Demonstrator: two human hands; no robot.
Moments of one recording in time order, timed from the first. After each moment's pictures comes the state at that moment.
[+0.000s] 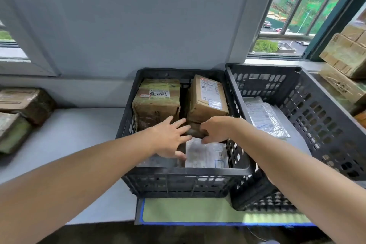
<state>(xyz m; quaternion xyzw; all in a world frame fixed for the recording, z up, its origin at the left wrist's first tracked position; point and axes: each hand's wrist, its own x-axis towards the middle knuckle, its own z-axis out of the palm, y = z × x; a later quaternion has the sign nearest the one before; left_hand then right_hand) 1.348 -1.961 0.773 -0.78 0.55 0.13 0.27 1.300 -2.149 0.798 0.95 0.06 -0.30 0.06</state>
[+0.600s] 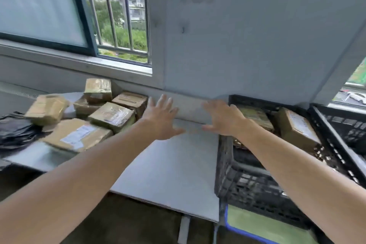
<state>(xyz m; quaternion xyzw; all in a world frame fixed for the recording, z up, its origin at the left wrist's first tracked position) 1.343 -1.611 0.866 -0.96 0.20 0.00 0.17 1.338 -1.833 0.876 0.99 0.13 0.00 0.10</state>
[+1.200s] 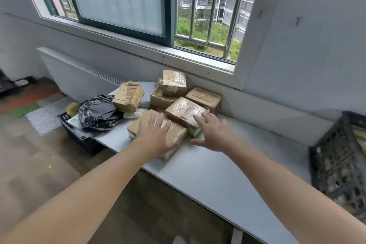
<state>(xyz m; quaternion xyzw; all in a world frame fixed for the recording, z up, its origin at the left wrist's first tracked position) 1.371 -1.301 0.777 -0.99 0.02 0.07 0.12 1.429 -1.509 0.776 0.97 0.24 -0.05 0.01</state>
